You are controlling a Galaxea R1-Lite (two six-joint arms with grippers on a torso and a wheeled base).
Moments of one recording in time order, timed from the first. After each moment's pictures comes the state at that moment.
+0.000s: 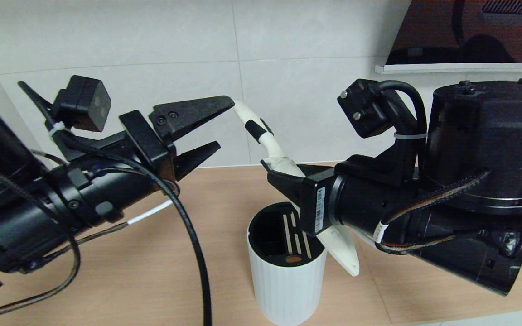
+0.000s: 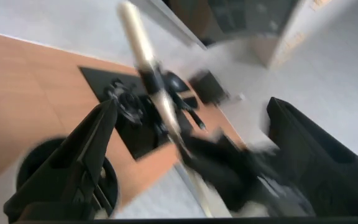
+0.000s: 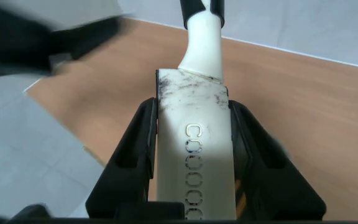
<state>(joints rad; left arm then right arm) -0.55 1.44 -0.69 -0.93 -0.24 -0.91 1.01 1.63 -1.06 -0.47 -0.25 0.20</state>
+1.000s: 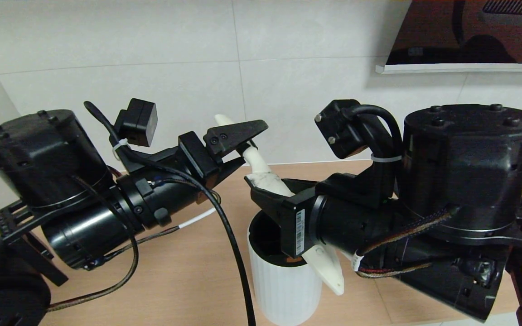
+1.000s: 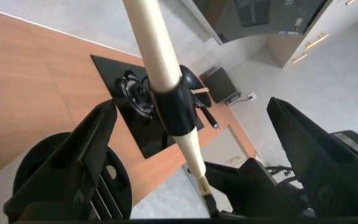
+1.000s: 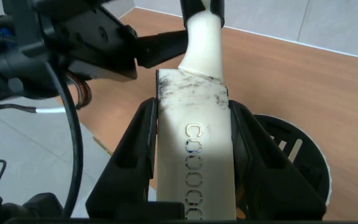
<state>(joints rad) -0.60 1.57 -0.70 -0.97 -0.20 -0.91 1.06 1.67 -1.04 -0.51 -0.27 0.20</state>
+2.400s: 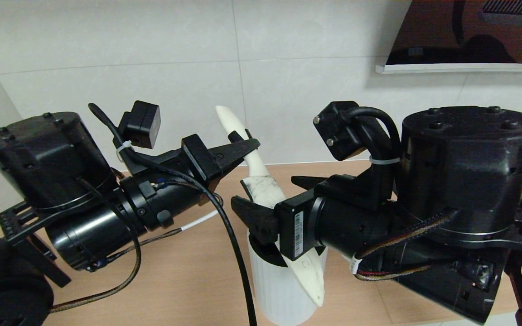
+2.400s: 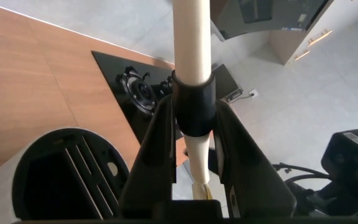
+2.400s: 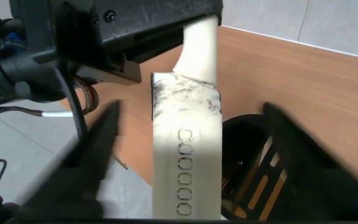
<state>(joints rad) -0.61 1.57 -0.70 -0.97 -0.20 -0.91 1.06 1.67 -1.04 -0.51 -0.27 0.21</state>
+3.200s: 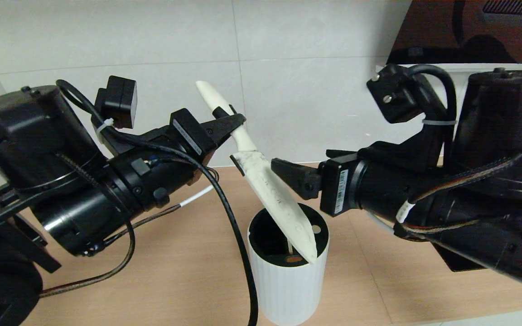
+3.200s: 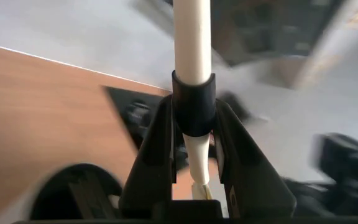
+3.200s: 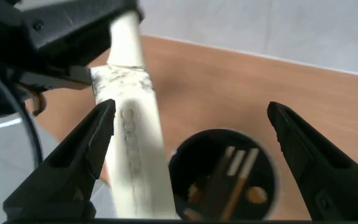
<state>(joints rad) -0.61 1.55 -0.79 -0.90 -0.03 -0.83 0.95 1.58 -1.02 -0.50 -0.27 0.20</state>
